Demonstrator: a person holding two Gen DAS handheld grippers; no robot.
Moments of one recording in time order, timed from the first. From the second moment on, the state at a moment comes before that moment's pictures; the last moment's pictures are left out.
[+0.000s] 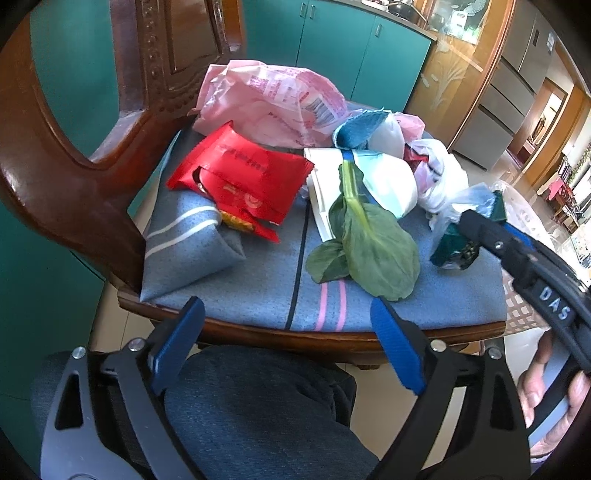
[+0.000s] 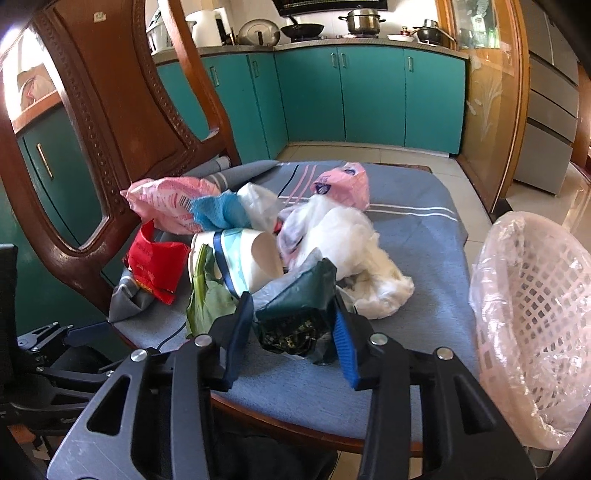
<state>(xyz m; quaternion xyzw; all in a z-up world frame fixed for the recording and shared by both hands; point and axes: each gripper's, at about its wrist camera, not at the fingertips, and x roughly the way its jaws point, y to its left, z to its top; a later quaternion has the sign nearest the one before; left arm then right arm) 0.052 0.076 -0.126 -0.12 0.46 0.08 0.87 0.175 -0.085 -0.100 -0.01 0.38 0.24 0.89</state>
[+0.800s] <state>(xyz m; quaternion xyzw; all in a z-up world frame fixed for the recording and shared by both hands) 0.116 0.037 -0.123 -0.14 0.46 0.00 0.88 0.175 -0.139 -0.081 0.02 0.36 0.19 0.91</state>
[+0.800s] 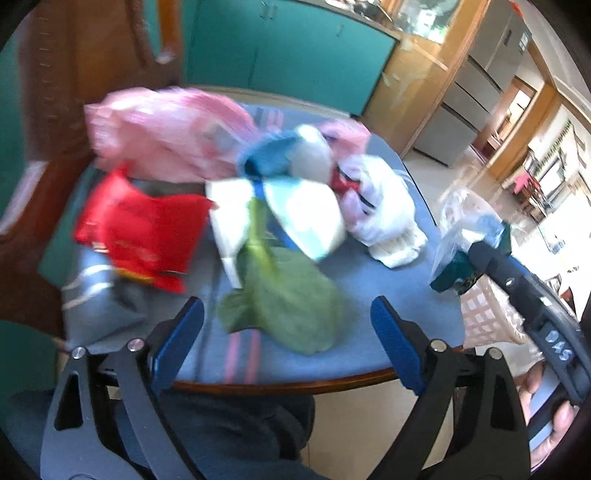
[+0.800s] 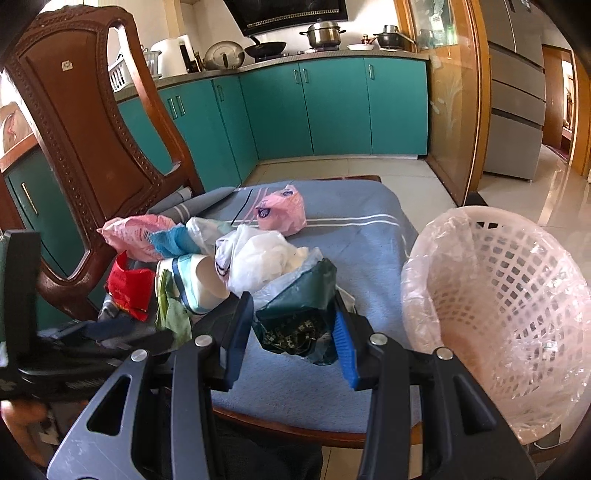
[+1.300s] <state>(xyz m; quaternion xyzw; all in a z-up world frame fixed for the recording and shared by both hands) 0.131 0.024 -0.133 -0.12 0.47 -0.02 0.87 0.172 -0.152 -0.085 0.03 0.36 0.18 0.92</state>
